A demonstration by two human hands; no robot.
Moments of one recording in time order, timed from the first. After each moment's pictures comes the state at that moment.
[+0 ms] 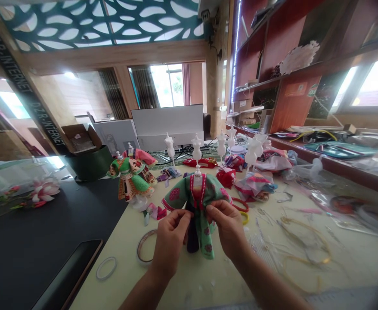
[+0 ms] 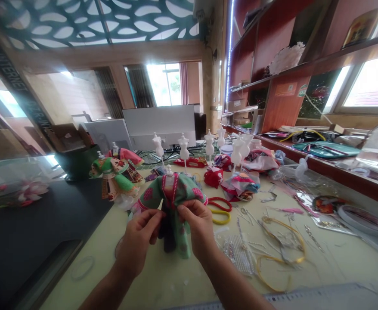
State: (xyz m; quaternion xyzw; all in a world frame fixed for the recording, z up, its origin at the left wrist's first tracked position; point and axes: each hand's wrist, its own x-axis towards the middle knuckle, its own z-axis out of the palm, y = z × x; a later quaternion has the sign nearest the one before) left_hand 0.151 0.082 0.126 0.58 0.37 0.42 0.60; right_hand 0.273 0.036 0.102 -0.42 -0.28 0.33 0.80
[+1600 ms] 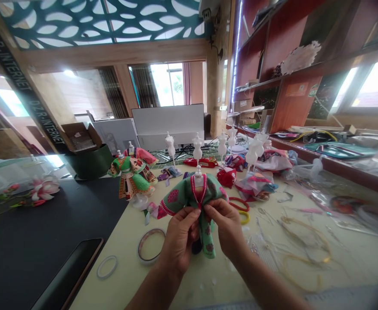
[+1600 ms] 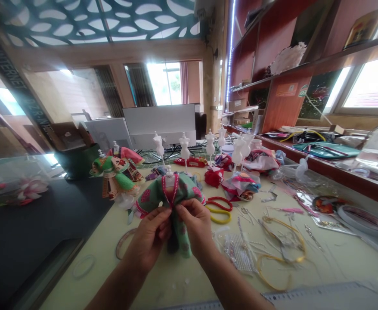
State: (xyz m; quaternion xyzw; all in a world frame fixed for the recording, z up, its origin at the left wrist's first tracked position) left_hand 0.166 0.079 0.123 0.39 0.26 0.38 0.80; right_hand 0.267 0.039 0.101 -0.44 -0.32 0.29 0.79
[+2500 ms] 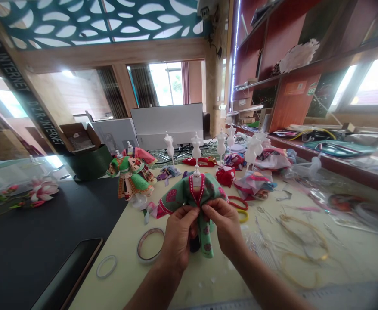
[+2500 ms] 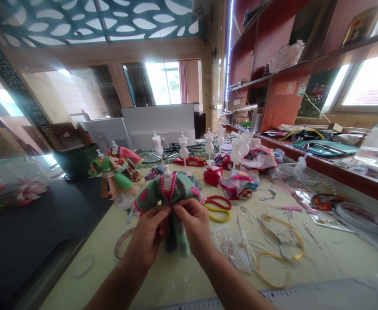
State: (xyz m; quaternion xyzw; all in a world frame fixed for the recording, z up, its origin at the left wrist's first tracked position) left_hand 0.171 0.076 0.128 0.43 0.31 0.40 0.75; right_hand 0.267 0.036 0.105 -0.43 -0.32 0.30 0.79
